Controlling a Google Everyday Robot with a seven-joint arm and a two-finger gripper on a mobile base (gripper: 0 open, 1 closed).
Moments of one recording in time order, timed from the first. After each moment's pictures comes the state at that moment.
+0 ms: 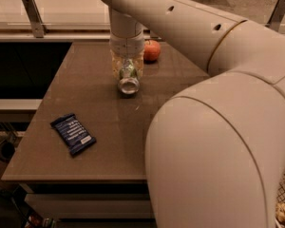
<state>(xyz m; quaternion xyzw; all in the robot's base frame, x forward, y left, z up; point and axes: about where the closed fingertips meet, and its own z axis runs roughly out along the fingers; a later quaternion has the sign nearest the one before) 0.666 0.035 0.853 -0.02 1.00 0.01 0.07</state>
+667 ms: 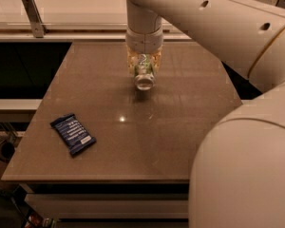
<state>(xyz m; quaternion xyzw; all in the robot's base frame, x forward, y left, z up) 0.650 -0.013 0.881 -0.01 0.99 0.00 0.12</state>
